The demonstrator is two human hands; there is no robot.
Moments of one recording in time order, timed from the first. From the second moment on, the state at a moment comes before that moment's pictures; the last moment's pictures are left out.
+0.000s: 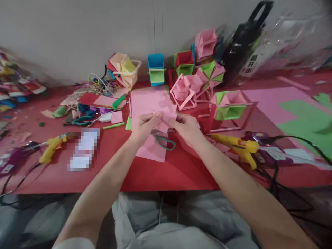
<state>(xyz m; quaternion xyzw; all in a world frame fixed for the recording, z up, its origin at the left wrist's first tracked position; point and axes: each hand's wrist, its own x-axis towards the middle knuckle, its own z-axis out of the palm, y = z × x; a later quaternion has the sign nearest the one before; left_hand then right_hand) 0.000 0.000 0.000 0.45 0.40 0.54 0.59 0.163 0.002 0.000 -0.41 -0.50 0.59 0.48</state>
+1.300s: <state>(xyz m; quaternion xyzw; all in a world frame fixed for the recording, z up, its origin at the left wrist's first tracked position) -0.014 0.010 0.007 0.42 0.39 0.65 0.51 0.167 0.000 0.004 -0.39 -0.58 0.53 0.48</state>
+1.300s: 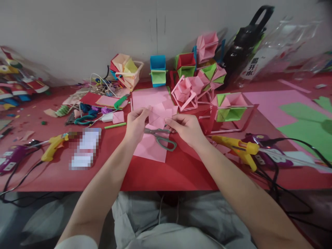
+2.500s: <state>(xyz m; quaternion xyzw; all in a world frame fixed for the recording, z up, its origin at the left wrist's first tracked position) -0.028 0.004 0.015 0.61 0.45 0.59 0.27 0.167 0.005 -0.001 -0.40 -0.51 0.55 0.53</state>
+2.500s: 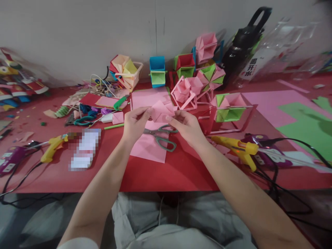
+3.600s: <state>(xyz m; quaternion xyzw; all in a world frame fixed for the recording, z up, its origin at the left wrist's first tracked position) -0.024 0.002 0.004 0.74 0.37 0.54 0.16 0.171 0.007 0.010 -0.38 -0.41 0.66 0.50</state>
